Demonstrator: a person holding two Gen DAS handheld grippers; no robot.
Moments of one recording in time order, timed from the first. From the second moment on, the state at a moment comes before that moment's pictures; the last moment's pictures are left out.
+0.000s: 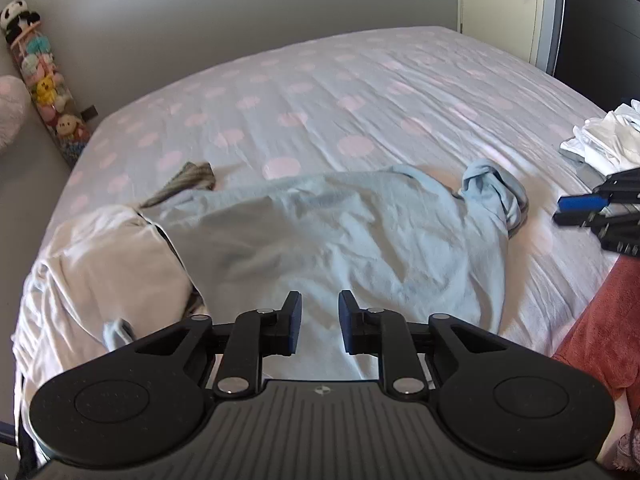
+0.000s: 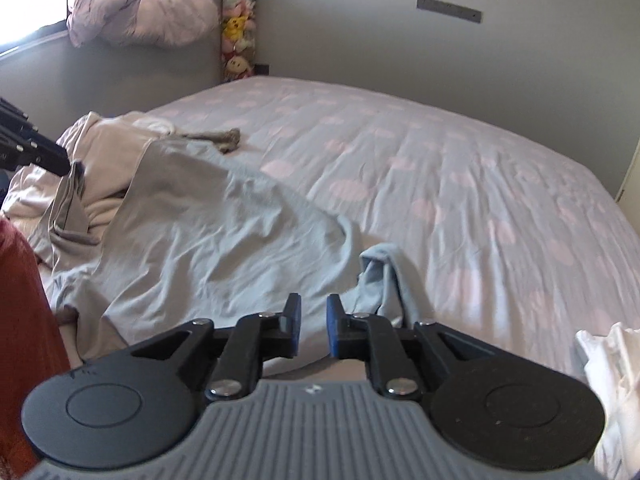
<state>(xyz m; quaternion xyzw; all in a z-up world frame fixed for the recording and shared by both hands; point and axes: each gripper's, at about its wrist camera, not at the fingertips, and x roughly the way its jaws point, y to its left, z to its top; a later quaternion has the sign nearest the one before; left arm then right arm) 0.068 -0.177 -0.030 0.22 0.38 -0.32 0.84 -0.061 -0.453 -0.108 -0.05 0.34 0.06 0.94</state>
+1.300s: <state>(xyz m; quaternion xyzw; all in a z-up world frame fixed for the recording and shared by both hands) 0.113 -0.203 -0.080 0.19 0.46 -0.30 0.81 0.085 -0.411 -0.154 -0.23 0.36 0.24 0.87</state>
